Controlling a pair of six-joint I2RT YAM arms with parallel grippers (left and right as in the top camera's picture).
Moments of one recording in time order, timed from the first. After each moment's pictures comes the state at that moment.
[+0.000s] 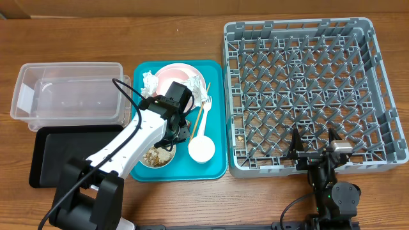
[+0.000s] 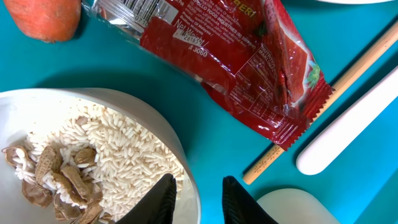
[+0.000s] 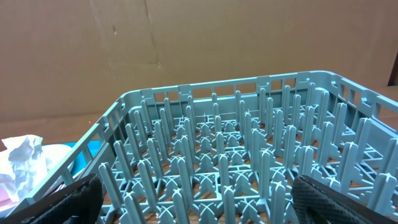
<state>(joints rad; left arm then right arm) -0.44 1.67 1.08 -0.88 -0.04 -0.78 0.01 0.01 0.02 -0.04 -0.03 0.12</state>
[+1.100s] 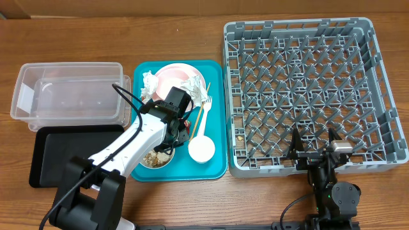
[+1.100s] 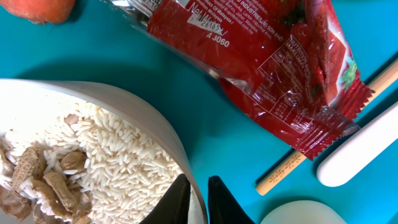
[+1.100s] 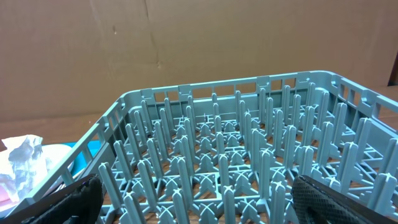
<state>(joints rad) -0.44 1.67 1.01 -0.82 -0.04 -0.81 0.01 0.01 0.02 -0.03 -0.03 0.12</state>
